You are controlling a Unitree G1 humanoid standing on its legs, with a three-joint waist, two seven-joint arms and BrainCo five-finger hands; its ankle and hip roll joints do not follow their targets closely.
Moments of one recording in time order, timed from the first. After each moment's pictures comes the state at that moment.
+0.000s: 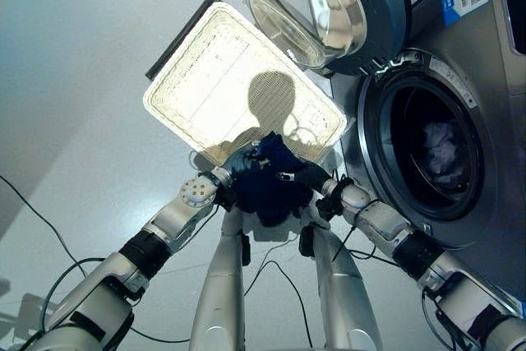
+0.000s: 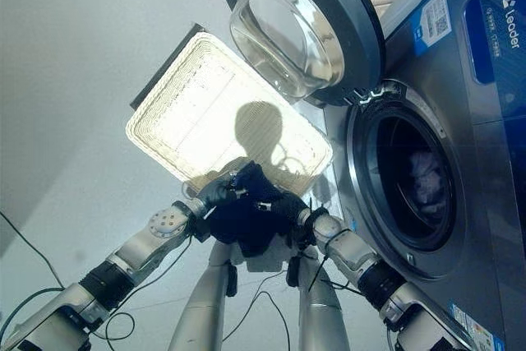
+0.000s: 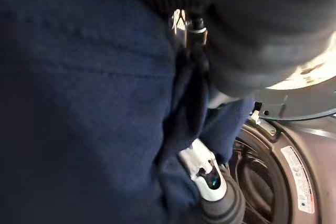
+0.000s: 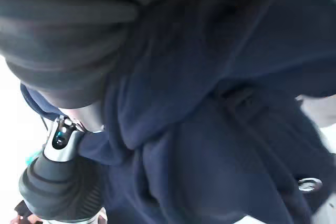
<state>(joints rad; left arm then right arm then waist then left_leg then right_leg) -0.56 0.57 -0.61 0.26 -0.49 -0.05 -0.13 -0.57 -0.48 0.65 0.31 0.50 0.09 0.15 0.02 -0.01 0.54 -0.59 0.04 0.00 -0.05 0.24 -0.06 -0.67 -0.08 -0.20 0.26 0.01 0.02</state>
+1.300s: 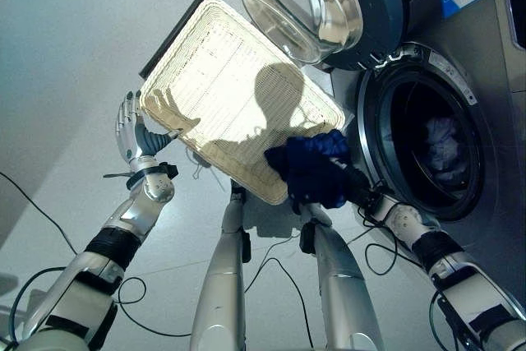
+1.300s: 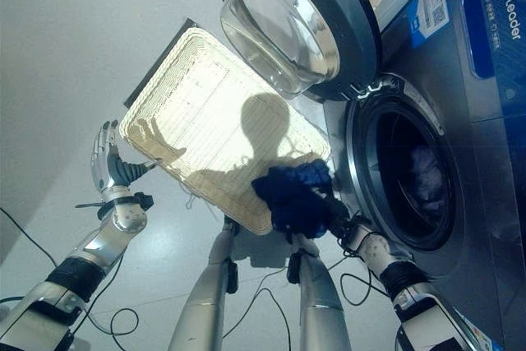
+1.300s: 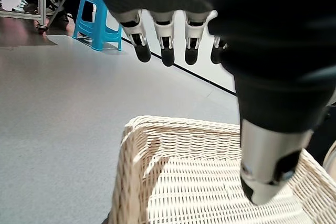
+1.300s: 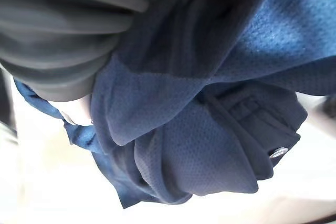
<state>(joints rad) -0.55 0.67 -0.39 0.50 0.04 0.05 0.85 -0.57 -0.48 0.28 0.74 1.28 0.26 0.23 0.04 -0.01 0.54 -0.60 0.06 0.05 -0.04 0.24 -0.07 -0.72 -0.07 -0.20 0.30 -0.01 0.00</state>
